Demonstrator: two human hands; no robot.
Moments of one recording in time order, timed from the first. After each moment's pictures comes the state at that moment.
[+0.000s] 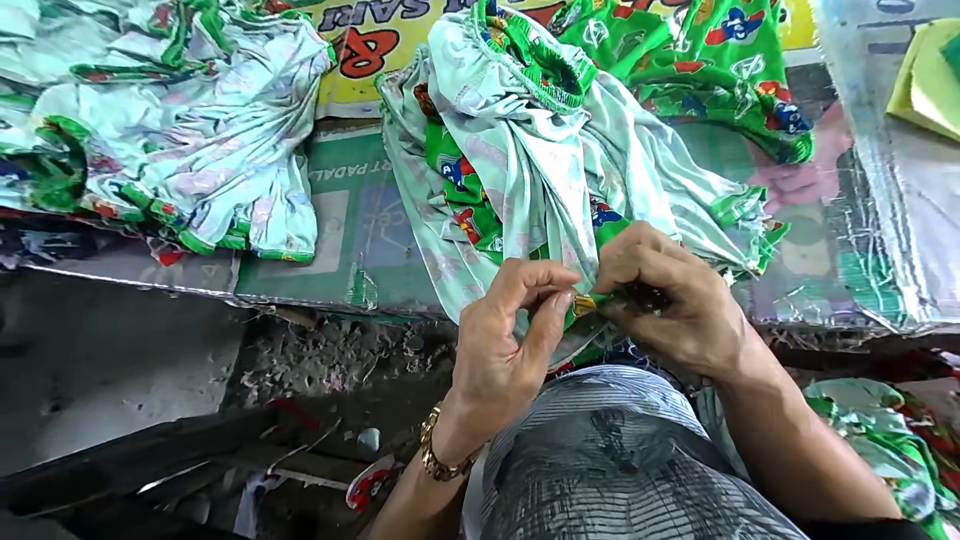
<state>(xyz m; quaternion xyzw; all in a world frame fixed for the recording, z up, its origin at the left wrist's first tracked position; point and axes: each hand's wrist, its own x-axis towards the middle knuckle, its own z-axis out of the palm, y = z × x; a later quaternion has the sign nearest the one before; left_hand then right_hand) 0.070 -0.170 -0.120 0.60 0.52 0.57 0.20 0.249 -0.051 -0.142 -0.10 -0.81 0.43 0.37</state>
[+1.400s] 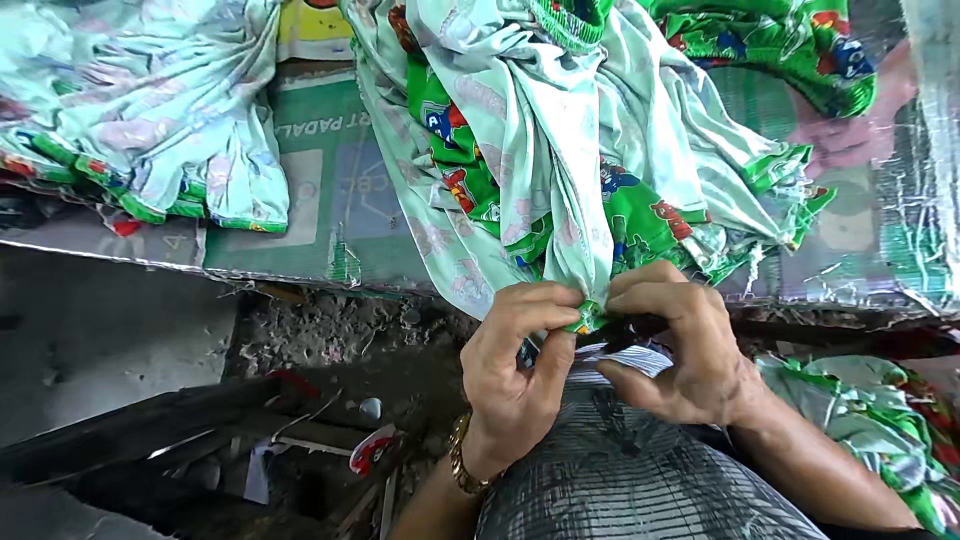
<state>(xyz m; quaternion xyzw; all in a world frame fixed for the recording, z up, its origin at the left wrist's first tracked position) 0.096 -0.193 -0.154 0.54 0.52 0.64 0.14 0.257 -0.094 -0.171 -0.14 -0.85 0.29 0.41</state>
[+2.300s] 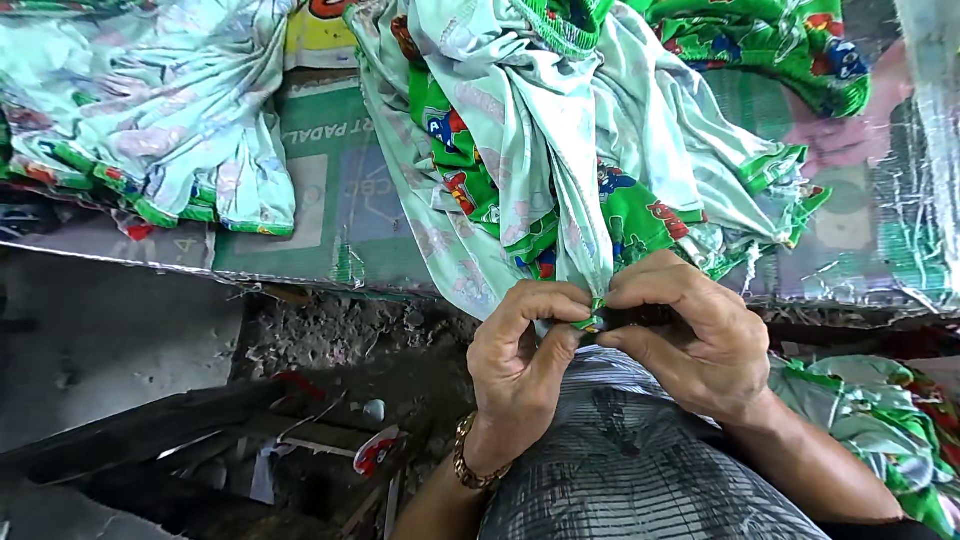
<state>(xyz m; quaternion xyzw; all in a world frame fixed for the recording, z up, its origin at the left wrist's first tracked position) 0.101 -0.190 -0.155 0.48 0.46 0.70 0.28 0.251 -0.093 -0.155 -0.12 -0.77 0.44 0.44</state>
